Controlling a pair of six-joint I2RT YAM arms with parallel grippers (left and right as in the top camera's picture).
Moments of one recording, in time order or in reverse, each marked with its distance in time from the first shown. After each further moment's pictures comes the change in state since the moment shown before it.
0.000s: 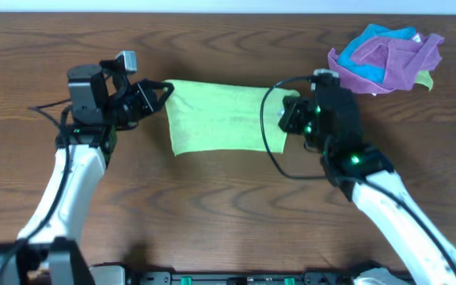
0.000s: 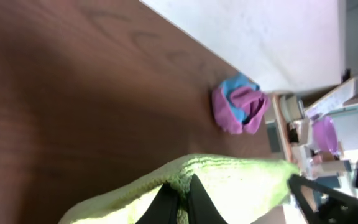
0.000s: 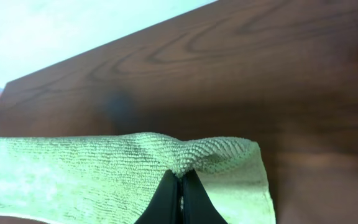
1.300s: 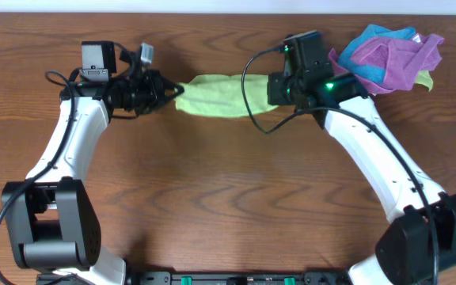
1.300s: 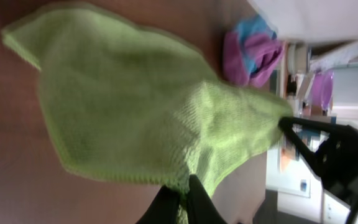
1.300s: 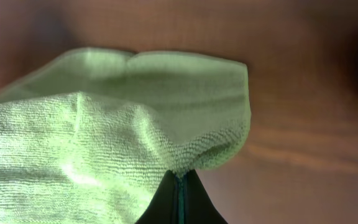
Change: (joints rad) left arm -0.003 0.256 0.340 -0.588 0.160 0.241; right arm 0.036 0.378 0.570 -0.601 0.060 -0.245
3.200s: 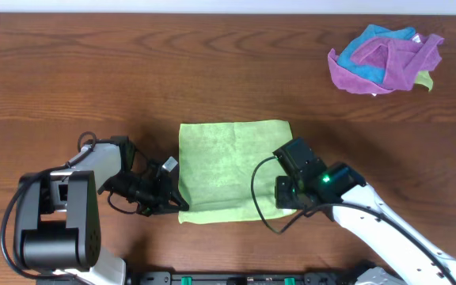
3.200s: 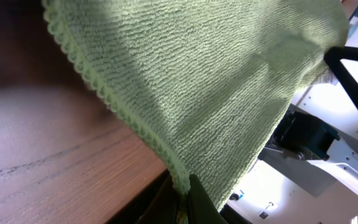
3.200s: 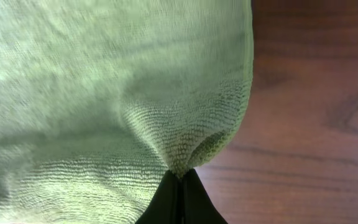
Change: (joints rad) left arm 0.000 -0.001 -0.520 -0.462 0.002 0.577; right arm 0.220 -0.423 -0.642 -0.159 -0.006 0.323
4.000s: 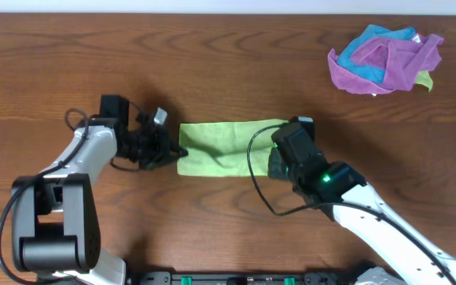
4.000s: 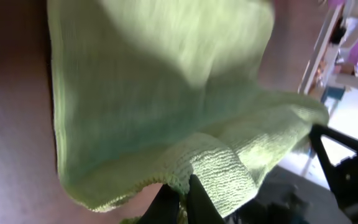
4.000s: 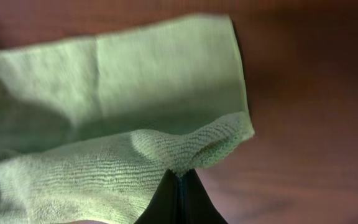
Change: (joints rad) left arm 0.000 -0.012 0.196 0.374 -0.006 -0.410; right arm -0.013 0.001 -0.002 0.356 0.193 -0.003
